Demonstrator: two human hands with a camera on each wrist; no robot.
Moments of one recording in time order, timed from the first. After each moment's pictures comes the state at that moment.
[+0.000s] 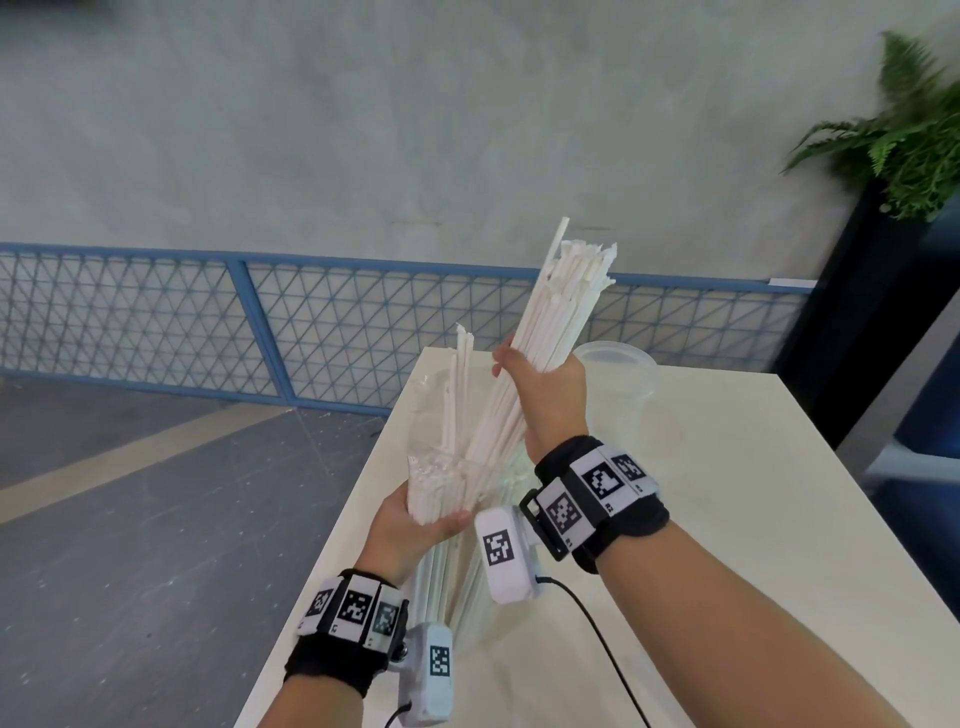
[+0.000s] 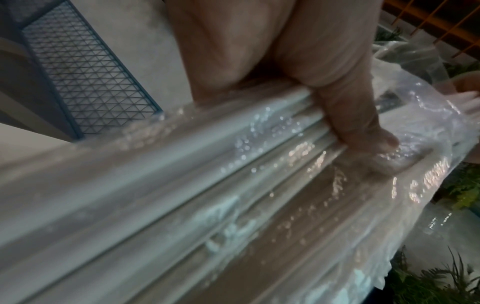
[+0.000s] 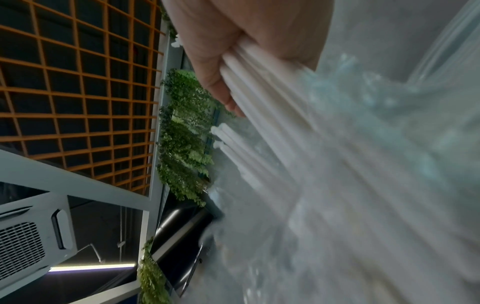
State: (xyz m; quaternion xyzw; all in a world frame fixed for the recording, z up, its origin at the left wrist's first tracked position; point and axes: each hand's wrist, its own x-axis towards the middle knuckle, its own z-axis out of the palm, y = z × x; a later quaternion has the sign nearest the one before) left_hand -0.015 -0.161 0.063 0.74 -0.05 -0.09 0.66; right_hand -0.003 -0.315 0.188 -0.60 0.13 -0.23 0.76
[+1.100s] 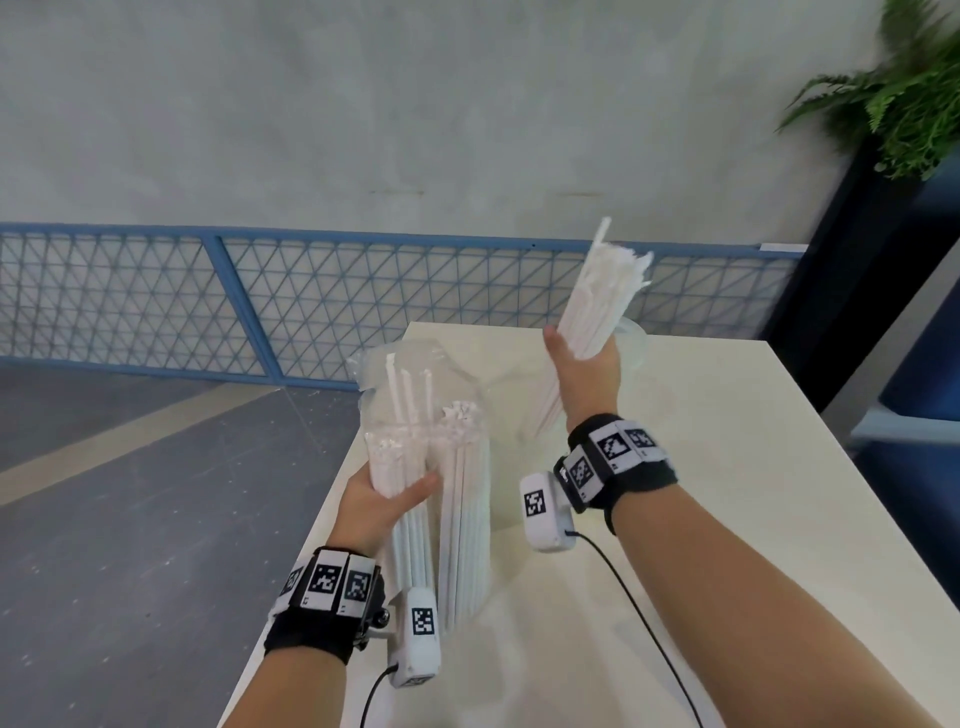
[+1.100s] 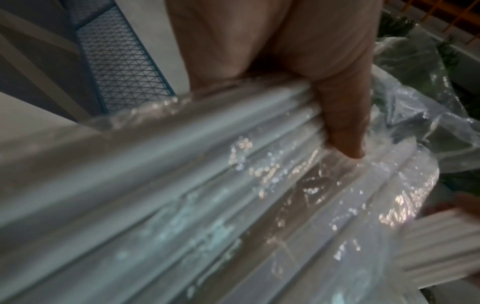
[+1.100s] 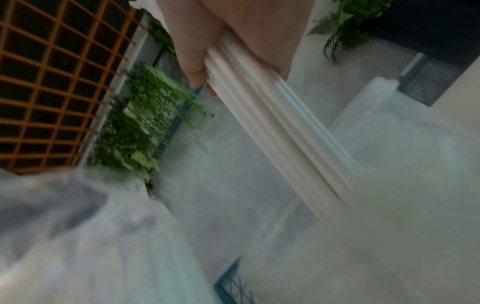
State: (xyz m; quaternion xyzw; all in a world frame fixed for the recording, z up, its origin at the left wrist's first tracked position) left_hand -0.007 -0.151 0.056 0.68 -0.01 -0.07 0.73; right_hand 0.014 -0.372 0.148 -0.64 0.18 -0.30 0.68
